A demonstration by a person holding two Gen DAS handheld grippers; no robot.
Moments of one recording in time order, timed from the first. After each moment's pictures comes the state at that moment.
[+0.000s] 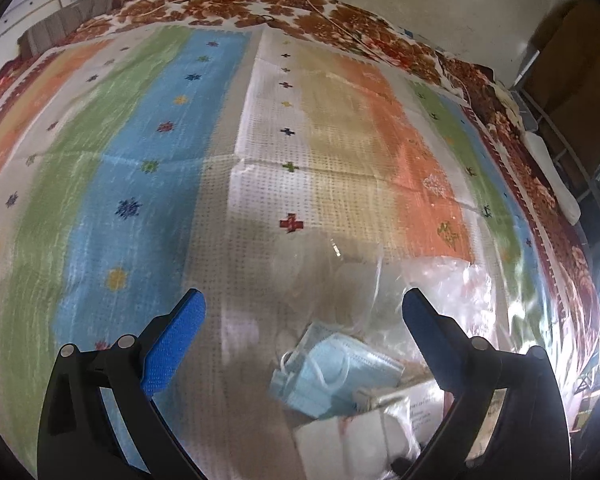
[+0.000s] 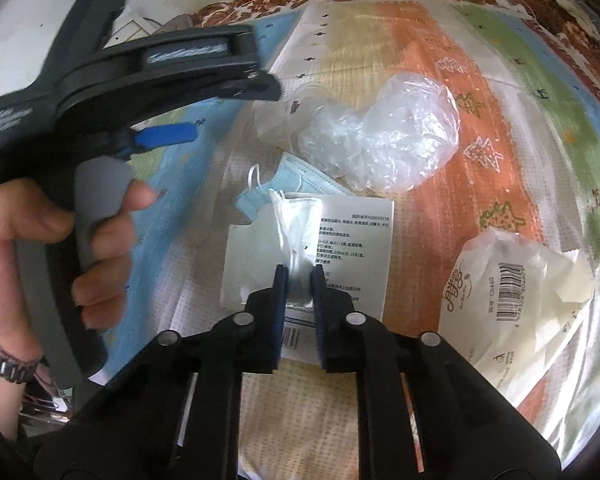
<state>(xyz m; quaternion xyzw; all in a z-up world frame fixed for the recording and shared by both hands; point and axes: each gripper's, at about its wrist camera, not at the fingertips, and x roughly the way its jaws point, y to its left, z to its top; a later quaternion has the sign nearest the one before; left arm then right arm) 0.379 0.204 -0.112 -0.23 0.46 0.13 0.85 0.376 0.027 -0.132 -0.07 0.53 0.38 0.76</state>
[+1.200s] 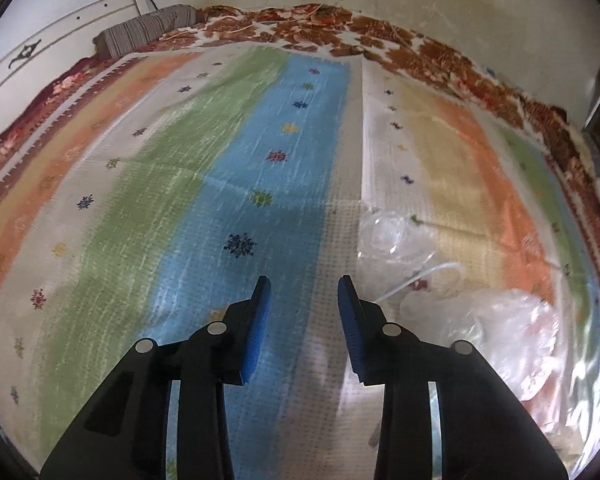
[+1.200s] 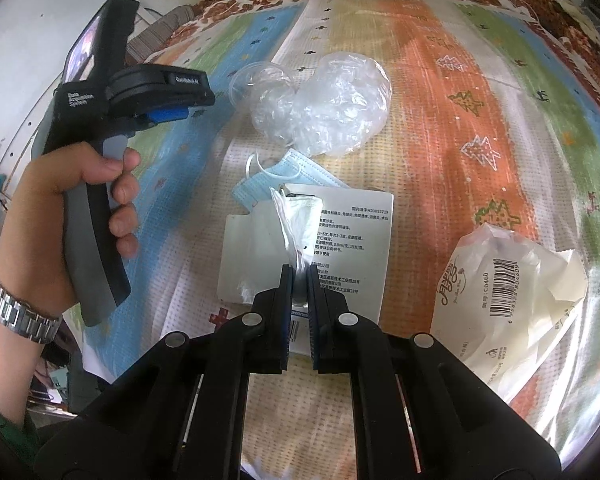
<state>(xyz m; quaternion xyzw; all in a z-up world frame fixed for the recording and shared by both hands) 0.364 0.261 -0.117 -0.21 0.42 0.28 0.84 0.373 0.028 -0.130 -0.09 0.53 0.37 0.75</state>
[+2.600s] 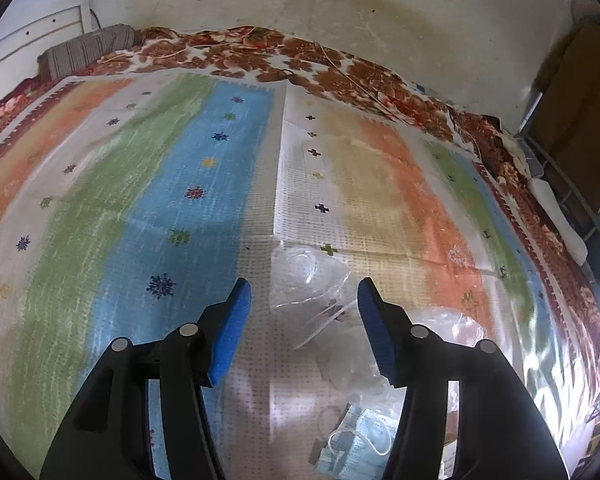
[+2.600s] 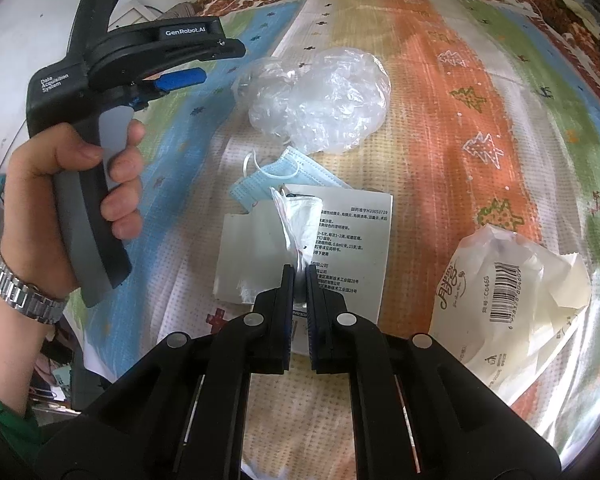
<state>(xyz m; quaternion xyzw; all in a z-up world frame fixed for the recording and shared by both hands) 0.382 0.247 -0.101 -0.22 0.37 0.17 0.89 0.378 0.028 -0.132 -0.09 0.54 0.38 0.75</state>
